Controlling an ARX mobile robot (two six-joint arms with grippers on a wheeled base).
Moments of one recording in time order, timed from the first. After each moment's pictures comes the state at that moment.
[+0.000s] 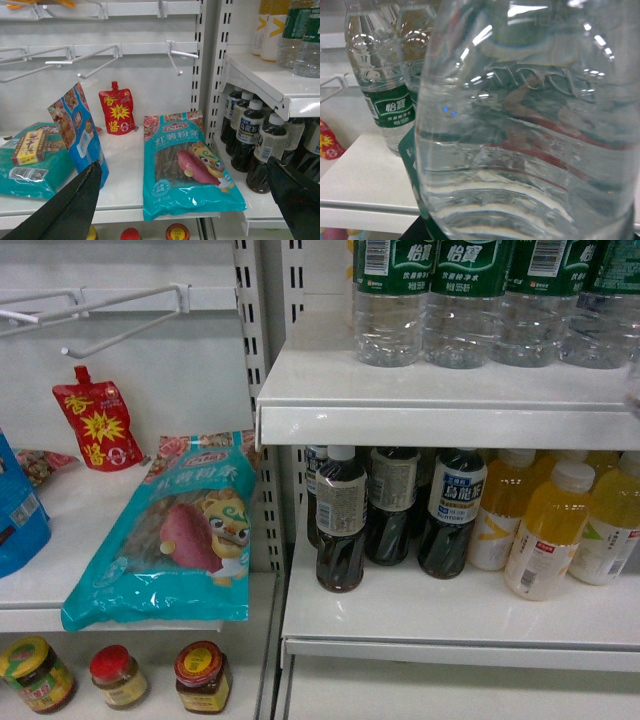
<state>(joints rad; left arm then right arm) 0.00 0.01 0.01 0.00 0.00 0.00 0.16 1.18 0.73 0.34 0.03 0.08</state>
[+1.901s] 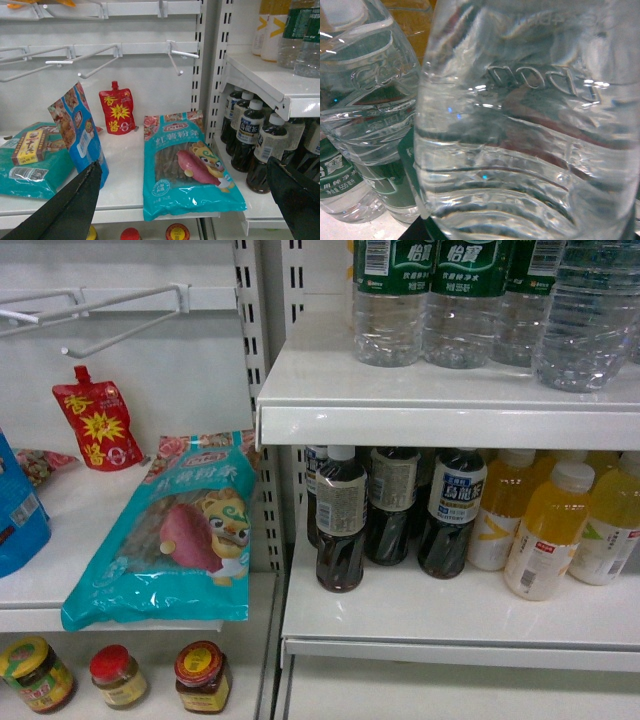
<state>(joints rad) 0.00 0.01 0.01 0.00 0.00 0.00 0.17 1.64 1.16 0.26 0.12 0.07</state>
